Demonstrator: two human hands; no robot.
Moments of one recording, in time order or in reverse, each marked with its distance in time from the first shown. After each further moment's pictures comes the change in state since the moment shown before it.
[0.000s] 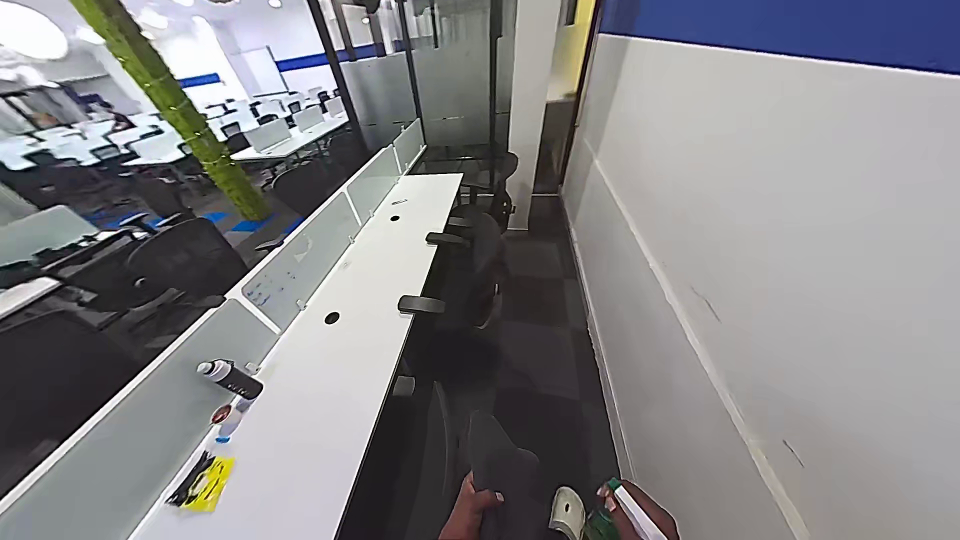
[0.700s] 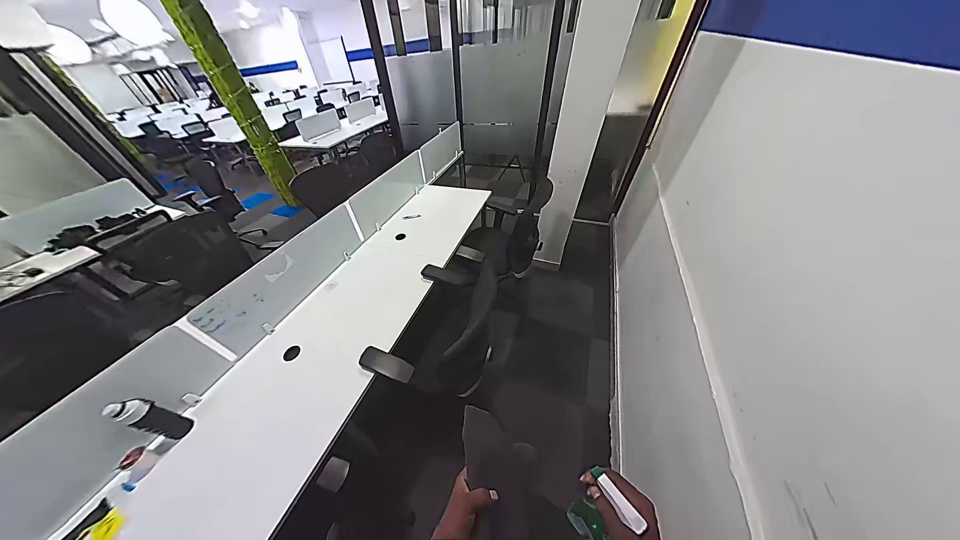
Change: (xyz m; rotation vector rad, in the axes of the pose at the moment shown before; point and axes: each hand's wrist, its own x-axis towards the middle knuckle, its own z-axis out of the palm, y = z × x) left_hand 0.358 0.104 0.193 -0.106 0.140 0.174; right_hand 0.458 0.168 -0.061 0.073 -0.237 -0.130
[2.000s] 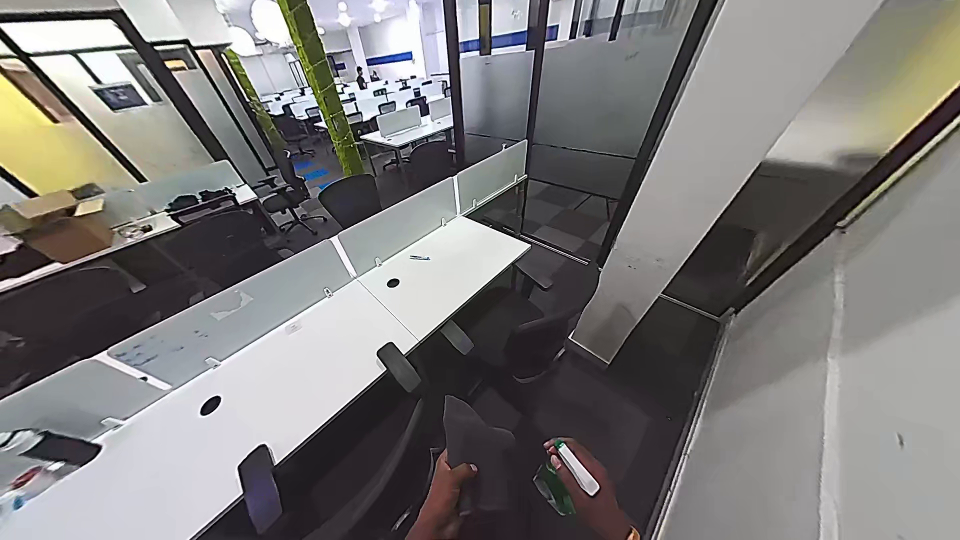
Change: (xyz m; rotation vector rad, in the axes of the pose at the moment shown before) left_hand 0.611 0.155 0.293 -0.110 0.454 0.250; right_hand 0.735 0.265 -0.103 0.219 -0.433 -0.156
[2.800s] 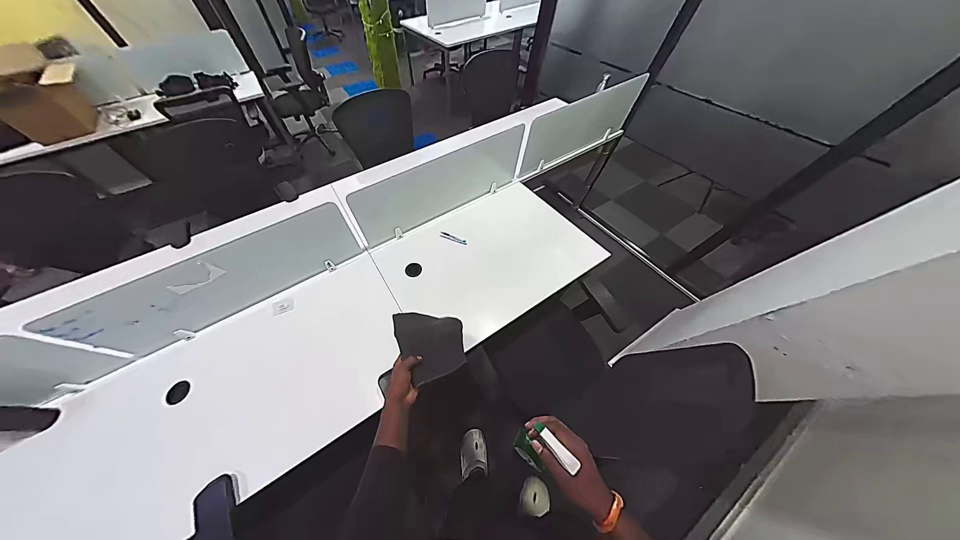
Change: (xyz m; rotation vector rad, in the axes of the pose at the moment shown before) left_hand 0.453 0.196 -0.147 -0.186 0.472 0.120; right_hand 0.361 0.118 0.140 0.045 -0.450 0.063
